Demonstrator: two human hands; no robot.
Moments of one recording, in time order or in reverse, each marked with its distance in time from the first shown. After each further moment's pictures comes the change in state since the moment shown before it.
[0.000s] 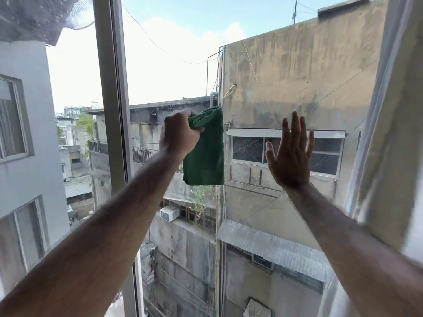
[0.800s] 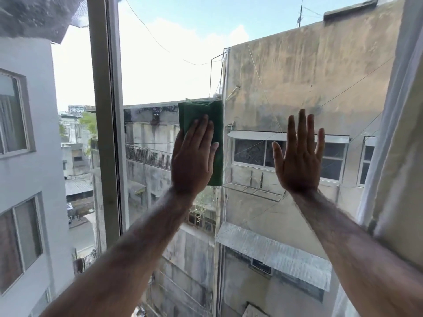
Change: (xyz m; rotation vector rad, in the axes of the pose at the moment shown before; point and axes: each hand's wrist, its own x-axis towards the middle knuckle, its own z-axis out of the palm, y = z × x) left_hand -0.063 -0.015 0.076 0.282 0.250 0.334; right_hand -0.002 0.032 0.034 -0.188 0.195 -0.141
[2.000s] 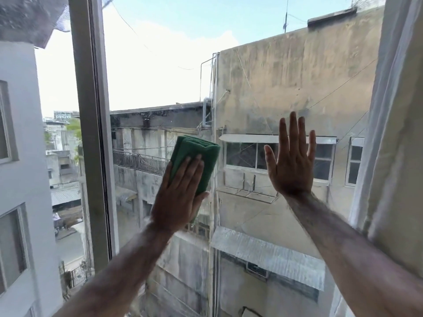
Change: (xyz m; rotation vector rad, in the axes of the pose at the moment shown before) left_hand -0.076 -0.038 0.033 0.133 -0.145 0.289; right_hand 0.000 -0.001 -0.003 0.024 0.009 0.001
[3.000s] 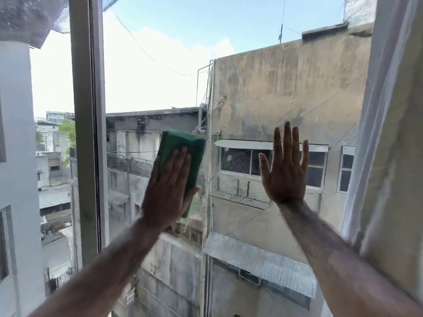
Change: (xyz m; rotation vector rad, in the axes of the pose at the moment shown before) left_hand 0.020 -0.017 -0.010 0.046 0.005 -0.074; right_hand 0.002 -0.004 0.002 -0.011 -0.005 0.004
